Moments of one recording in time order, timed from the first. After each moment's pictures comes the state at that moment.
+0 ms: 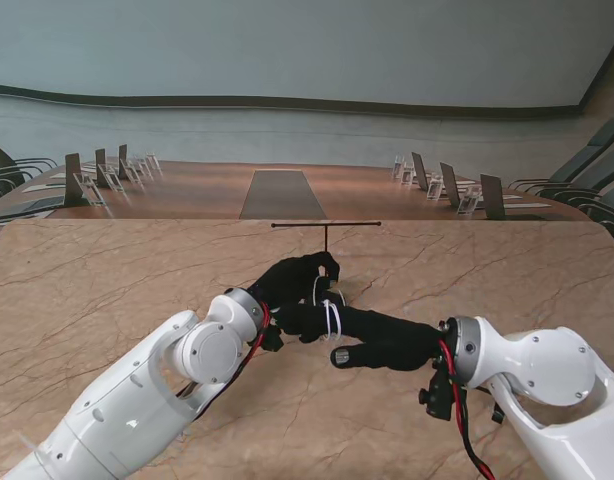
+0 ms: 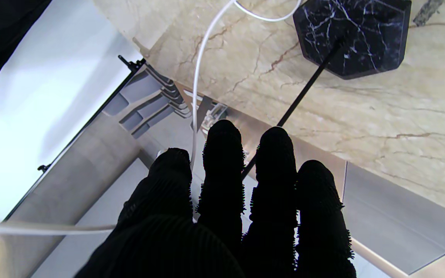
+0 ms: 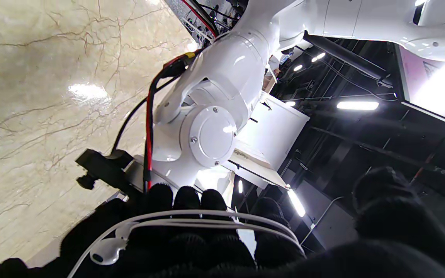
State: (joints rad) left arm 1.24 -1.16 -0.84 -1.57 0.41 0.07 -0.02; right arm -1.64 -0.96 1.36 -1.96 0.28 -0.28 0.90; left_hand 1.22 -0.04 0.06 -0.06 0.37 -0.01 1.06 0.79 0.94 0.13 0.87 0.94 0.69 0.30 1.00 0.92 0.23 0.29 1.31 0.88; right_hand 0.35 -0.06 0.26 -0.04 0.14 0.01 -0.01 0.51 0.17 0.16 0.29 0.17 0.16 0.02 0.27 0.23 0.01 -0.10 0.63 0.30
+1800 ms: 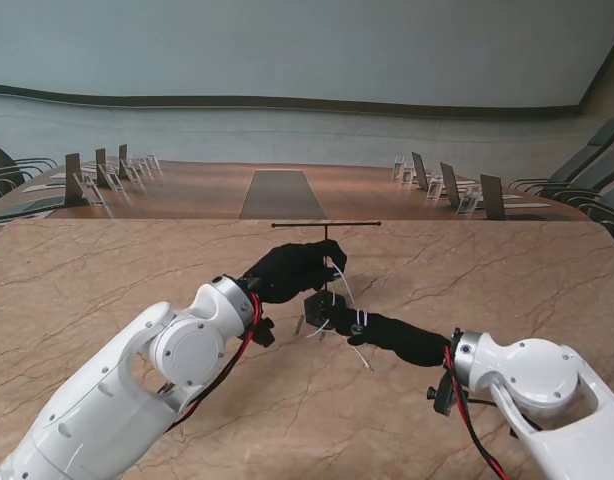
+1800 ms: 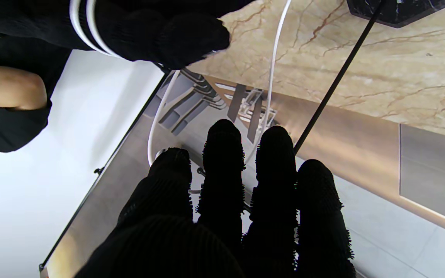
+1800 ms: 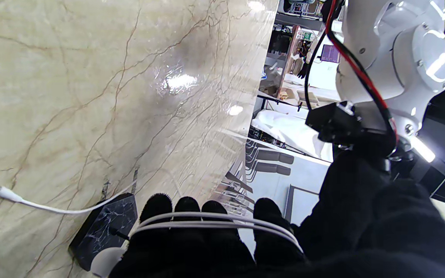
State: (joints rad) left arm 1.30 -1.11 -0.93 -1.77 0.49 0.01 -0.13; right arm -1.65 -0.99 1.38 -1.76 0.11 -0.05 0.77; left_hand 1.22 -0.04 0.06 -0.06 0.37 -0.01 1.06 0.77 0.94 0.13 0.87 0.94 0.69 0.30 0.98 0.90 0.22 0.29 1.31 0.86; right_hand 0.22 -0.05 0.28 -0.04 0.14 0.02 -0.01 0.47 0.17 0.15 0.08 0.09 0.13 0.01 0.11 0.21 -0.05 -0.10 0.55 0.27
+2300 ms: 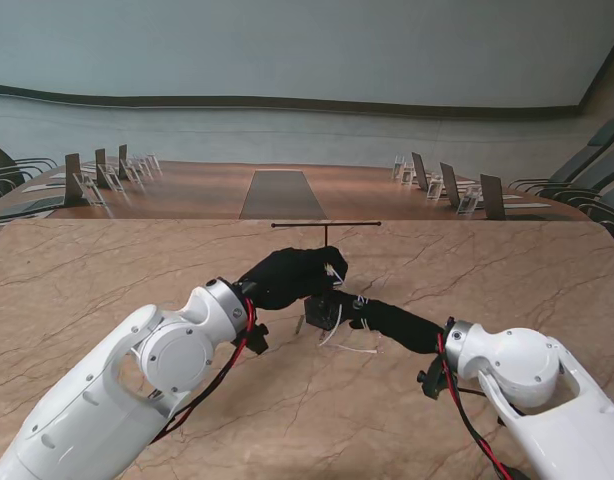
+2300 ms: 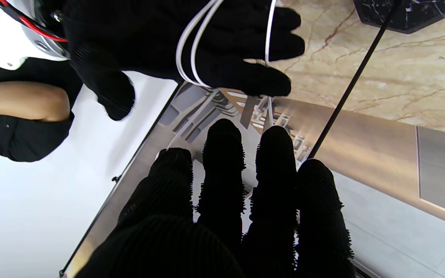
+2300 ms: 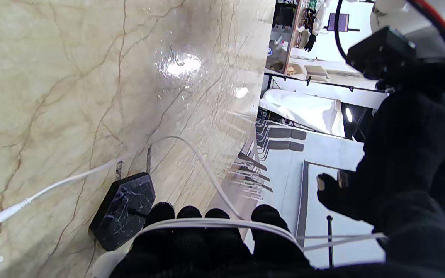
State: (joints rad) left arm 1.34 -1.09 -0.97 -1.84 0.50 -0.03 -0.19; right arm -1.57 -1.02 1.32 -1.67 0.13 0.01 0.69; left_hand 1.22 -0.04 0.07 -0.06 0.37 0.01 1.06 0.77 0.95 0.13 0.87 0.94 0.69 0.30 0.98 0.90 0.23 0.29 1.31 0.86; right_hand 0.10 -0.04 0.35 -0.04 0.16 0.04 -0.03 0.01 0.15 0.12 -0.02 0.02 0.10 -0.03 0.01 0.19 -0.05 -0.14 0.30 0.44
